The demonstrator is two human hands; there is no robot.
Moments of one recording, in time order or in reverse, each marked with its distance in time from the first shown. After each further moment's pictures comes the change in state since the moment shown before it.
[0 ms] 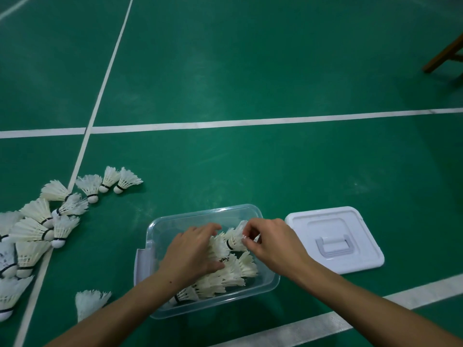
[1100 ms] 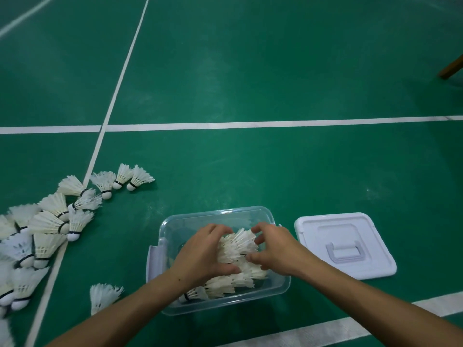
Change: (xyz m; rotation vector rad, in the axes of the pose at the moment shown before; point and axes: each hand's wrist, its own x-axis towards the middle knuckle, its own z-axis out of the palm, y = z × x) left_hand -0.005 -0.005 0.002 -0.231 -0.037 -0.013; right_hand 0.011 -0.010 0.006 0.174 -0.328 0.234
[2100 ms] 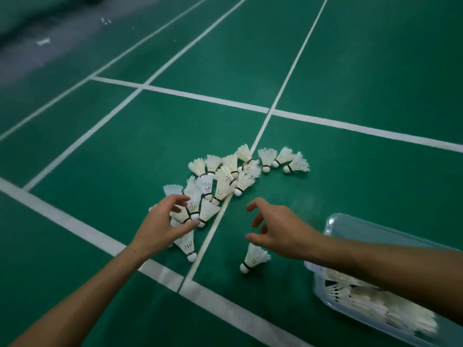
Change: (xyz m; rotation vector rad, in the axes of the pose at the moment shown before) left_hand -0.296 -0.210 -0.179 -0.027 0.571 -0.571; right_hand 0.027 -0.258 0.159 -0.271 -0.272 -0.814
